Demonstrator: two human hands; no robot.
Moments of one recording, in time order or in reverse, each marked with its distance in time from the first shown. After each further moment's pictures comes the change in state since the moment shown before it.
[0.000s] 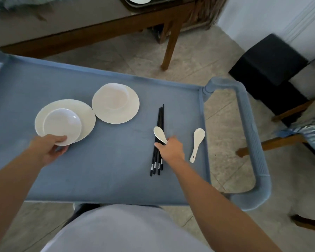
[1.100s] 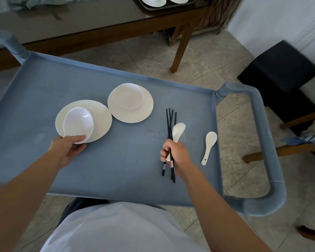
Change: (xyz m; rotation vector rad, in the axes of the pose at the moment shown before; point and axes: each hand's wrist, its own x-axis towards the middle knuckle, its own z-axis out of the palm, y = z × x) left_hand -0.002 -0.020 -0.015 -0.047 -0.085 0.057; right_hand -0.046 -0.028 0.002 1.014 -0.344 0.075
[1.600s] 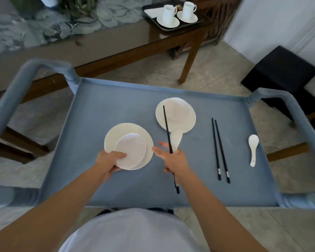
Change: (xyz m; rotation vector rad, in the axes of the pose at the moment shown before) left_hand 0.011 0.048 -0.071 0.207 -0.225 -0.061; right_hand -0.025 0.041 0.210 -0.277 0.117 -0.107
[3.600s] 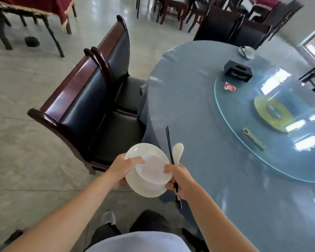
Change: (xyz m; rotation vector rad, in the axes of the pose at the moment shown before) left_hand -0.514 -0.495 0.105 2.026 -2.037 -0.362; right_hand -0.618 0.416 0.048 1.825 1.824 0.358
